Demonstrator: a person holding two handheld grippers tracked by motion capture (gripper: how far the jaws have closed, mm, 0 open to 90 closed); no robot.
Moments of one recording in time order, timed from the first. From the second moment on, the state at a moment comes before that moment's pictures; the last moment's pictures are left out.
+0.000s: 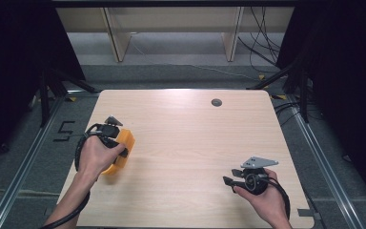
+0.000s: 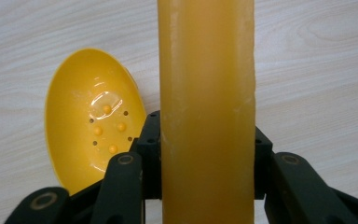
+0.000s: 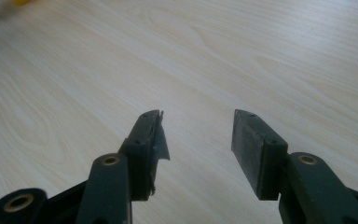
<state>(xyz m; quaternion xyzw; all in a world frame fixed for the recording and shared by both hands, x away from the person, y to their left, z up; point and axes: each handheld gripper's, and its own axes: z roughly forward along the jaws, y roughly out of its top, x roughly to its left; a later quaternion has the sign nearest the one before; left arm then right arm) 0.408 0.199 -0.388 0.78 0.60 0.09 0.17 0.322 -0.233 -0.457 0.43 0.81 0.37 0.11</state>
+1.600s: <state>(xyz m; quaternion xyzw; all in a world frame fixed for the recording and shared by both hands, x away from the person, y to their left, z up) 0.407 0.229 -0.378 0.75 0.63 0.10 0.17 0.322 -0.232 -0.457 0.43 0.81 0.37 0.12</state>
